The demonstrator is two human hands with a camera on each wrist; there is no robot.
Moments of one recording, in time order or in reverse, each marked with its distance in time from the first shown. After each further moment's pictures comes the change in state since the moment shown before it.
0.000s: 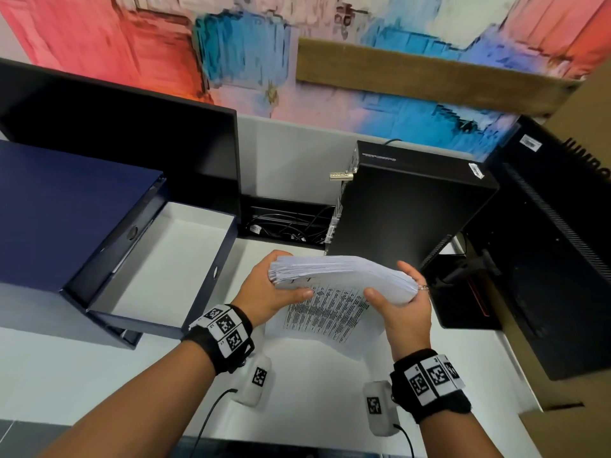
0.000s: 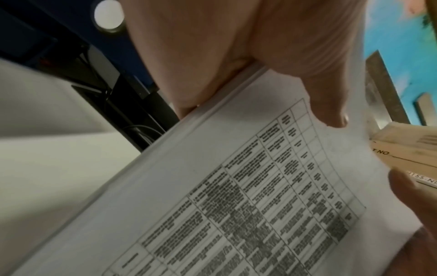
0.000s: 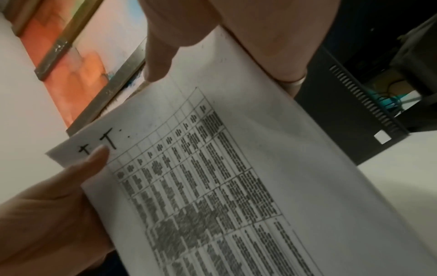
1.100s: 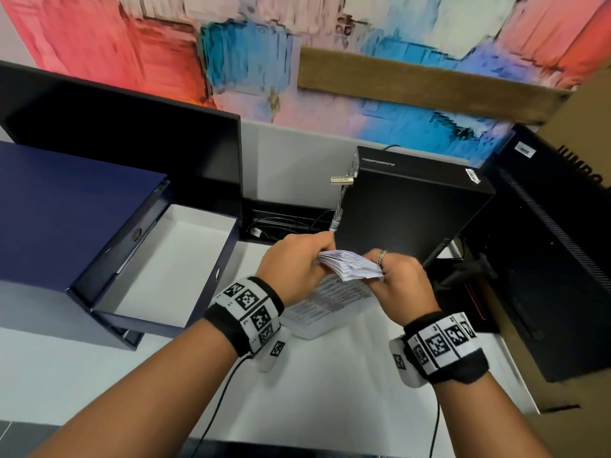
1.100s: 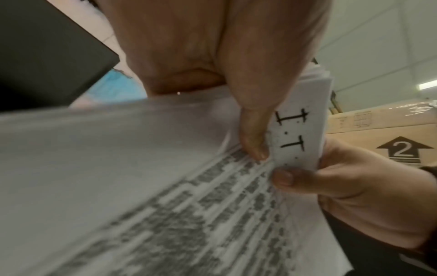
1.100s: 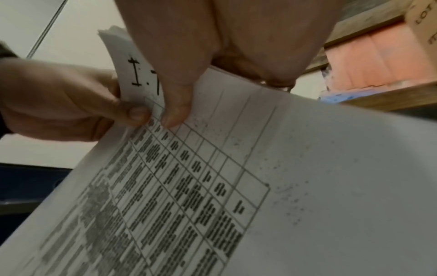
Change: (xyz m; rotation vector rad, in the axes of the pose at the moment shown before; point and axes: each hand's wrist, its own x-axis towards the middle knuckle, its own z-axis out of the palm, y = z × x) left_hand 0.009 0.085 0.026 0.852 -0.048 0.400; right_hand 0.027 -0.067 0.017 -0.958 -0.406 -0.624
